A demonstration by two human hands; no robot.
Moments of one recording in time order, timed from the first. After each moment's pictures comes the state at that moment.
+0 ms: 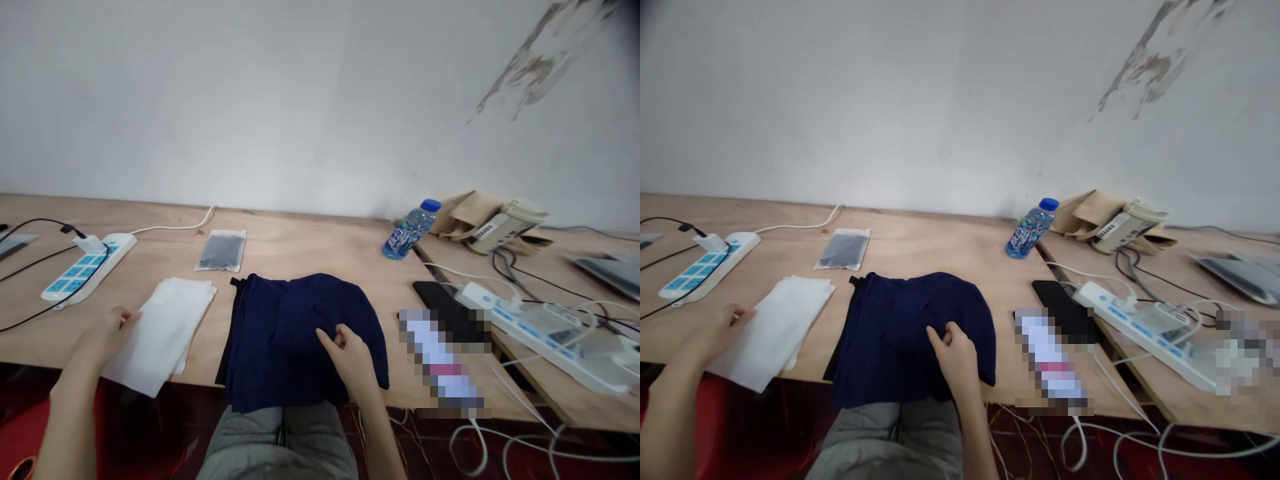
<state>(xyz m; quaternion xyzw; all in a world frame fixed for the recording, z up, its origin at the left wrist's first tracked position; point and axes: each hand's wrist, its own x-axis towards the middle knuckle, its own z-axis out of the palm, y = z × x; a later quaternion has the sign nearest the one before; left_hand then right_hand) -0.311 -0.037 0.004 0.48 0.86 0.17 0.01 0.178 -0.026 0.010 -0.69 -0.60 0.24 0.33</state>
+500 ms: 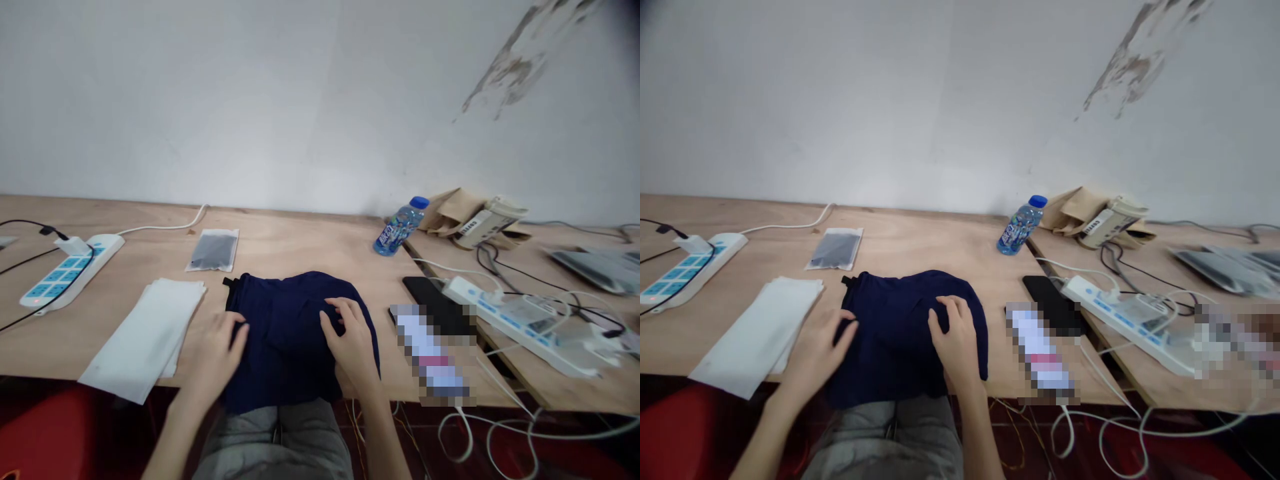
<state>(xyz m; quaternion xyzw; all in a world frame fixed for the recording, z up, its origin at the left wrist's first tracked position) -0.083 -0.046 0.026 0.73 0.61 0.29 0.05 0.183 -0.015 0.040 -0.60 -0.68 0.10 0.42</state>
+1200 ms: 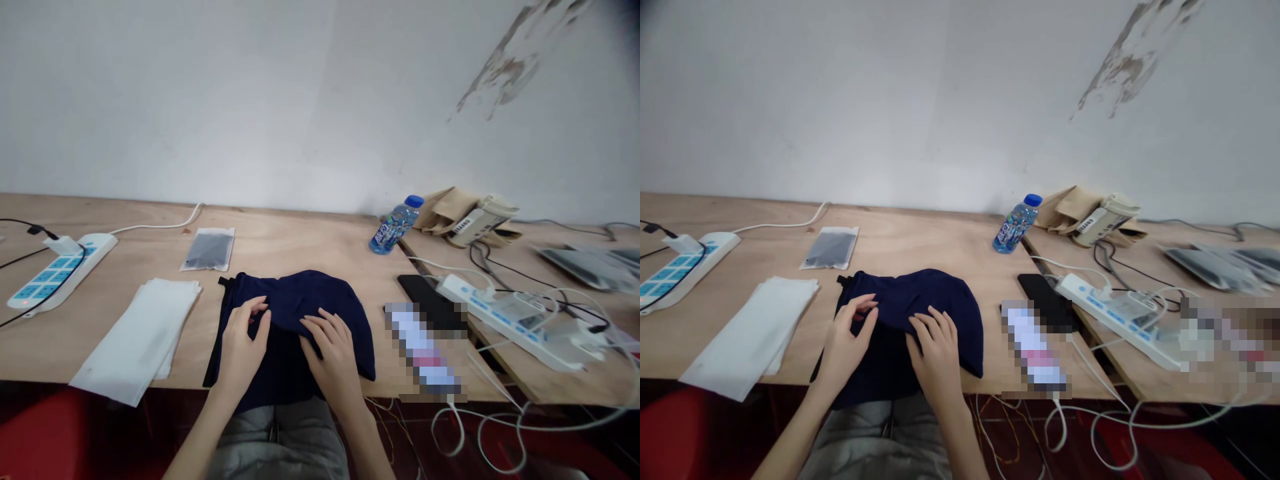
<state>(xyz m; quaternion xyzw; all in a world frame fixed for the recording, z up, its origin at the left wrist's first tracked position) -0.024 -0.028 0.024 0.63 0.58 0.48 0.19 0.166 -0.043 0.023 -0.52 -0.78 -0.01 0.36</state>
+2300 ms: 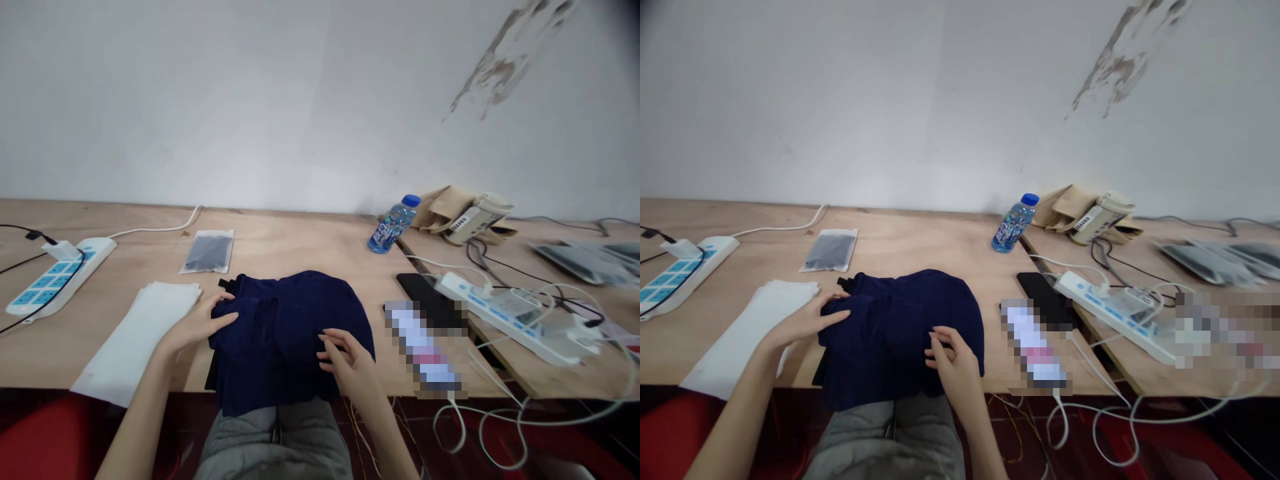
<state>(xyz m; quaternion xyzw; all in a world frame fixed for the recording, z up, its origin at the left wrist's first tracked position) -0.137 0.018 0.030 0.68 0.56 0.30 0.38 0.186 -0.060 0.029 -0.61 -0.44 0.47 0.47</state>
